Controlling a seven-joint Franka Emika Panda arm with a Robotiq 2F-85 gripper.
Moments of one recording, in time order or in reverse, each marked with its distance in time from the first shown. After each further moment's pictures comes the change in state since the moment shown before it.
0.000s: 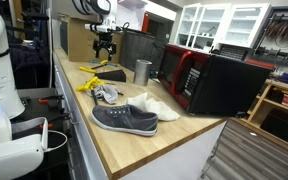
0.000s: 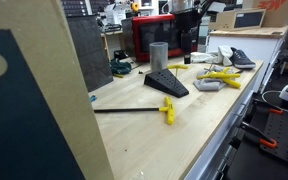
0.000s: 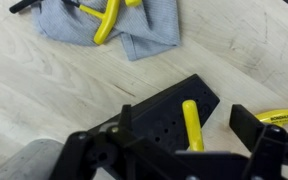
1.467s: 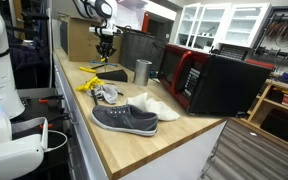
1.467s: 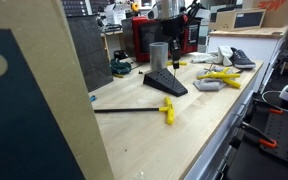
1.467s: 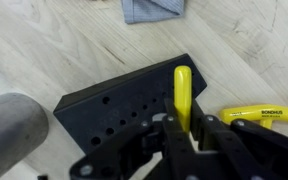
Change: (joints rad) arm 0.007 0.120 0.066 0.110 -0.044 0.002 -0.086
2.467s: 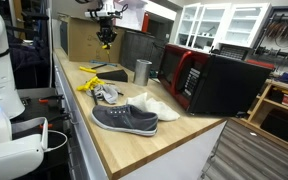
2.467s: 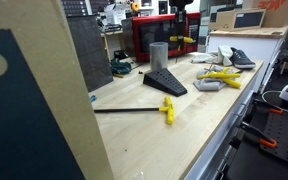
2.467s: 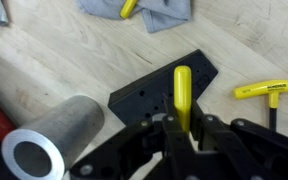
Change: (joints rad) arm -0.008 -0.196 0.000 -0.014 -0.062 -0.083 0.179
